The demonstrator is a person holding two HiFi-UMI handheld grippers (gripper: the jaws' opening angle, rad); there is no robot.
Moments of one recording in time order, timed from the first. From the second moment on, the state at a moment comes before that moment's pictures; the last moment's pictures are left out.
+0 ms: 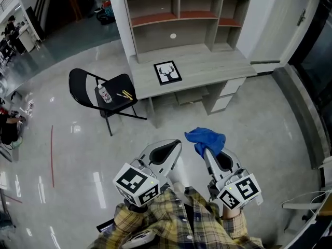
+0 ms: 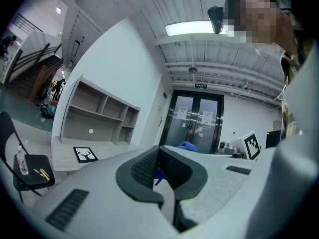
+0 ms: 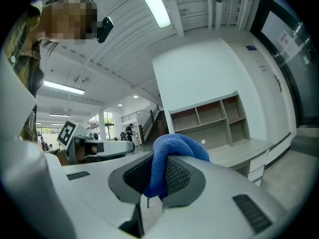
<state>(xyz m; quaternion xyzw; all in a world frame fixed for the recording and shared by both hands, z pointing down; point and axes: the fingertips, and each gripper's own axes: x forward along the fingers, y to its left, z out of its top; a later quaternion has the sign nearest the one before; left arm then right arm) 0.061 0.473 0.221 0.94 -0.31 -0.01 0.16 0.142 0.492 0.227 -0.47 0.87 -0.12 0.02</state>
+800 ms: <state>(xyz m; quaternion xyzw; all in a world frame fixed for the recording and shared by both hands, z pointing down) 0.031 0.337 0.239 0.94 -0.30 0.00 0.18 0.112 0.363 0.249 -0.47 0.87 -0.14 0.02</state>
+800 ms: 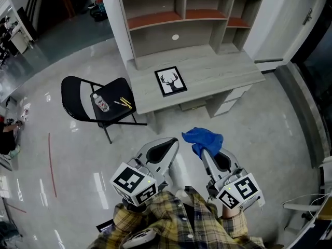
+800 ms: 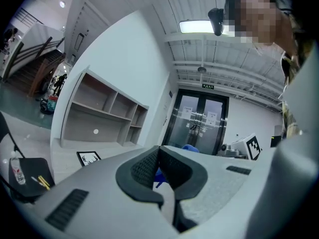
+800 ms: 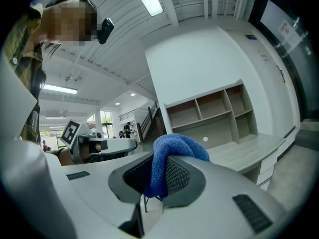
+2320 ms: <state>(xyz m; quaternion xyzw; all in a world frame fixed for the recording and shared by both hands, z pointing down) 0.057 -0.008 0.266 0.89 -0.40 -0.02 0.21 0.171 0.002 0.277 -0.39 0.90 -0.19 -0.01</state>
